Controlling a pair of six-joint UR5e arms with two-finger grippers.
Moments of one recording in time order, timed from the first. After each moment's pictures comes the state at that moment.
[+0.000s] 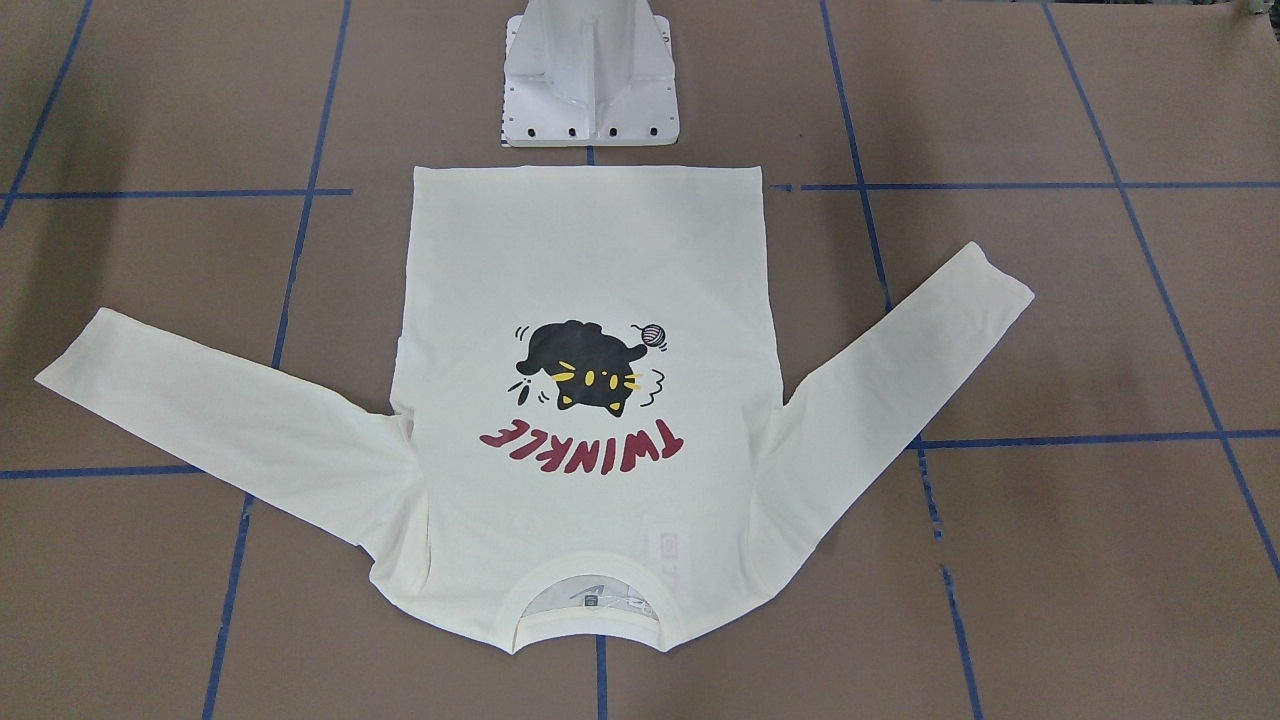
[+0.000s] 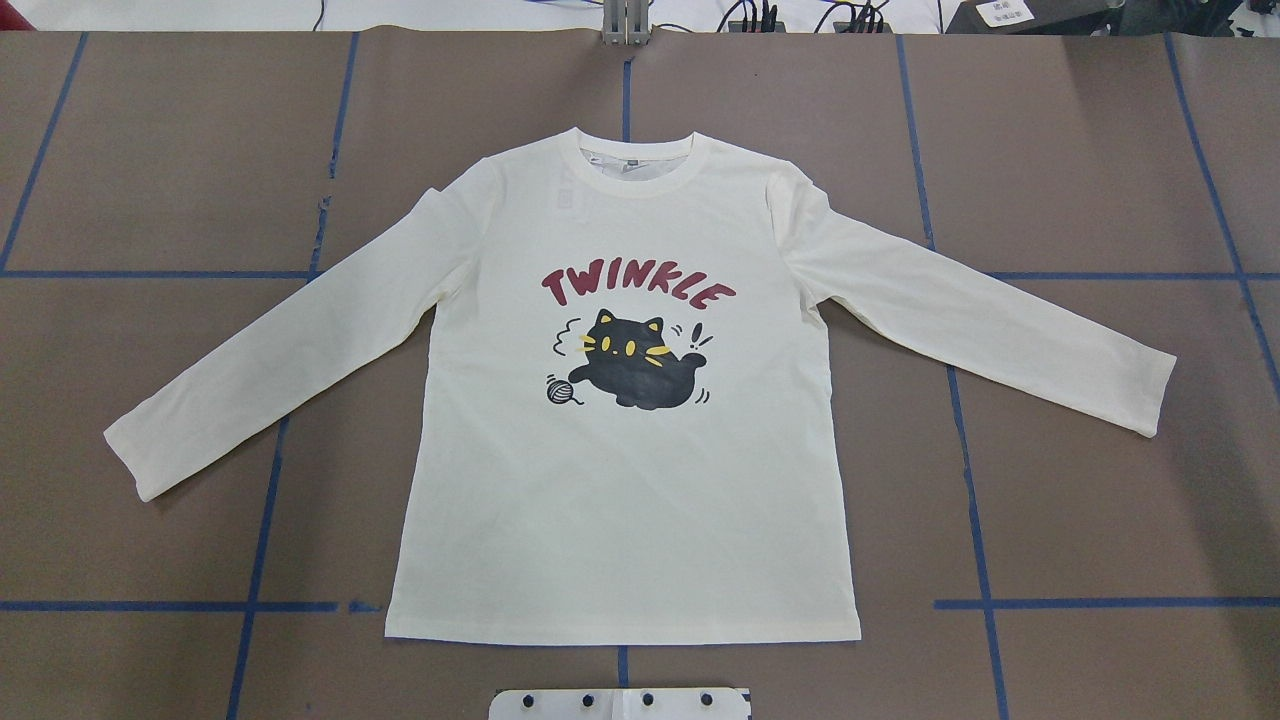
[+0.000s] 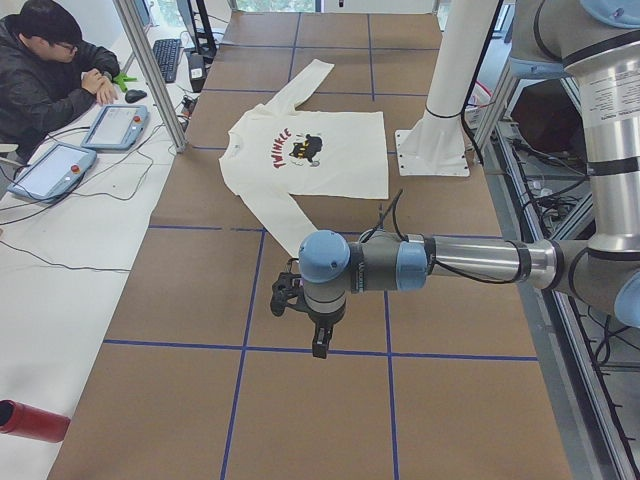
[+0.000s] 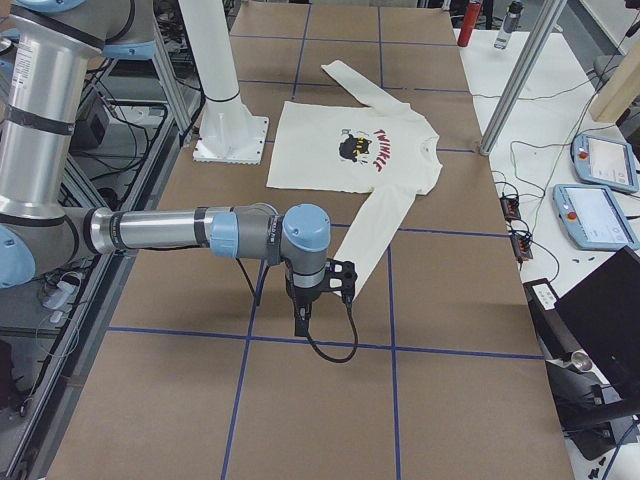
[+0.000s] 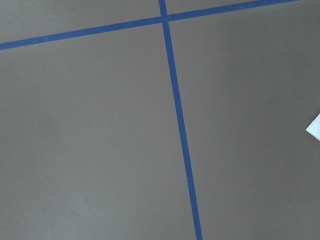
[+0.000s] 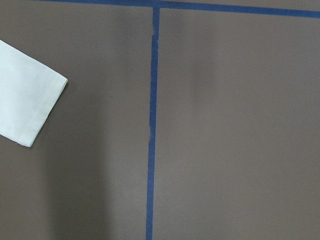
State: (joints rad) left arm -1.60 -1.32 -1.87 -1.48 -2.36 0.21; right arm 1.54 -1.87 1.96 -1.69 2.26 -0.01
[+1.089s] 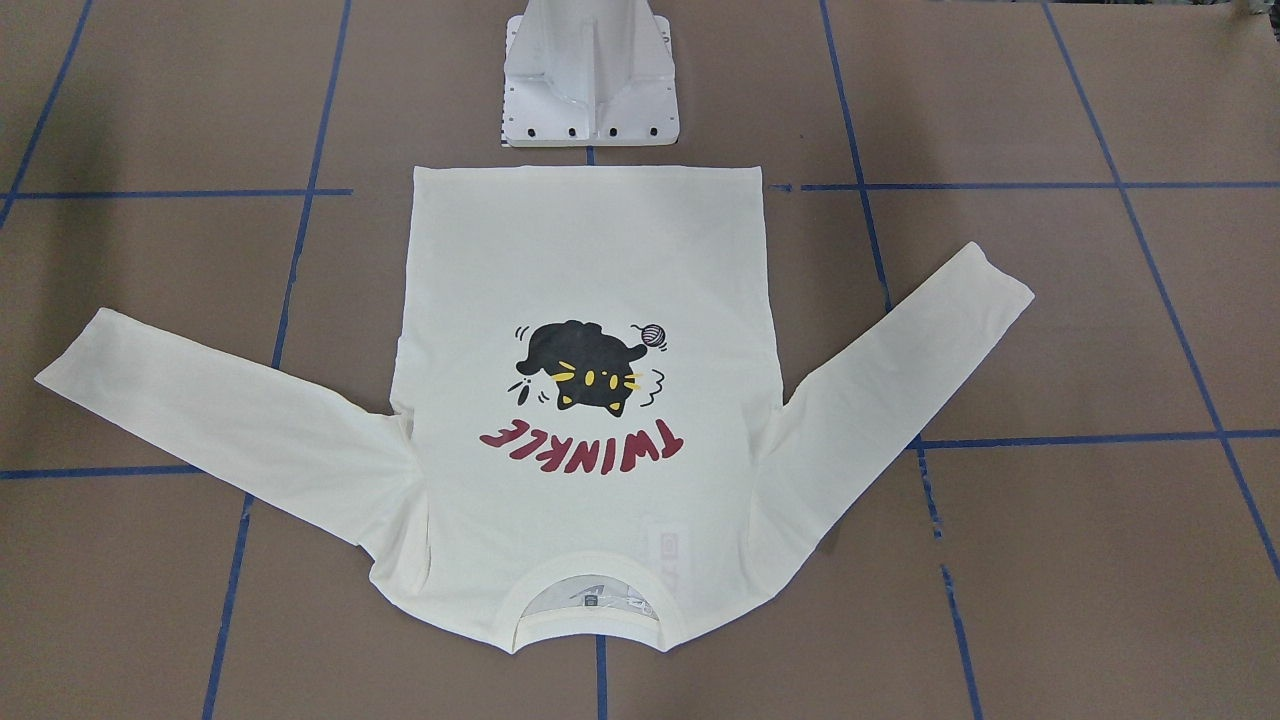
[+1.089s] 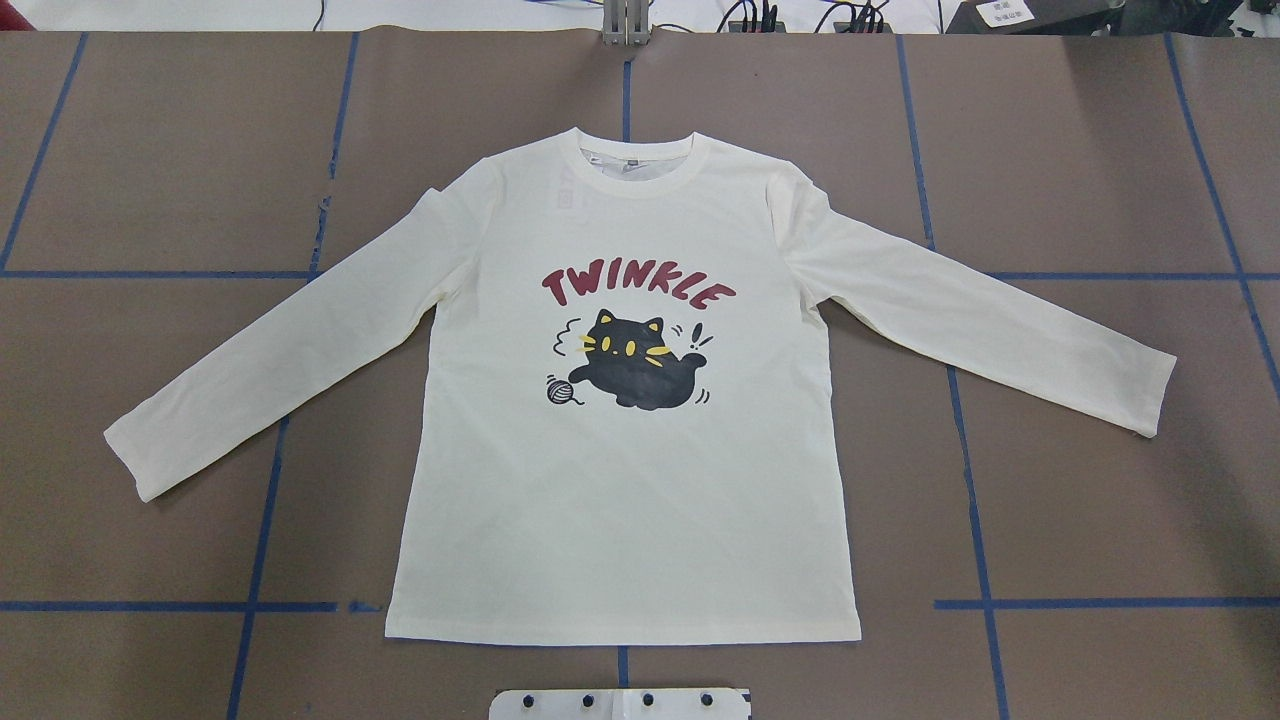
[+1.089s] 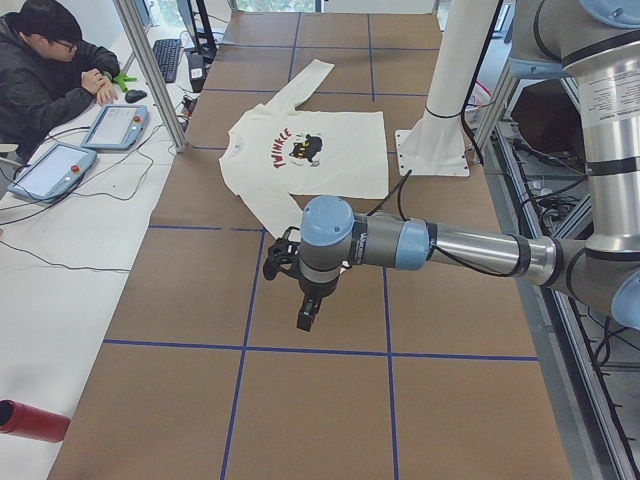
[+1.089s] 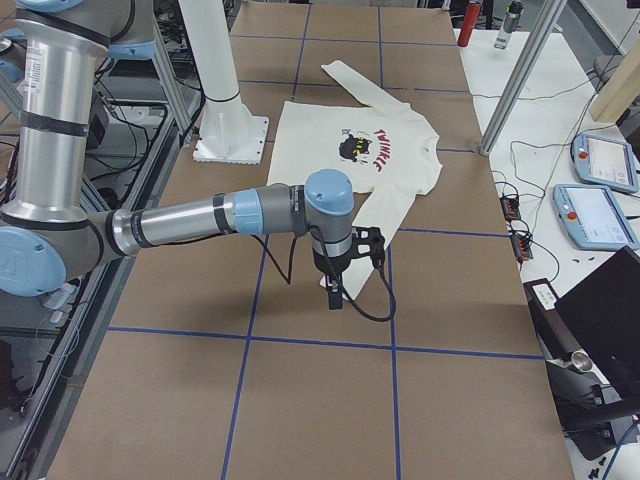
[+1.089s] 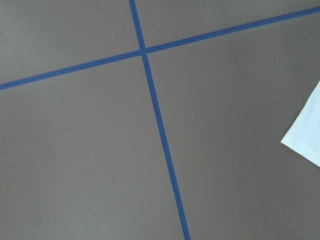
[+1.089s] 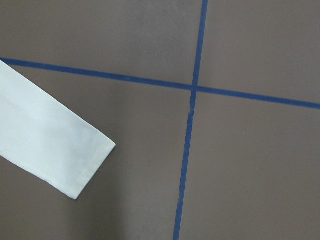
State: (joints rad) left arm -1.59 -1.34 -1.96 -1.58 -2.36 0.21; right arm 1.54 -1.72 1.99 -1.68 2.27 0.00
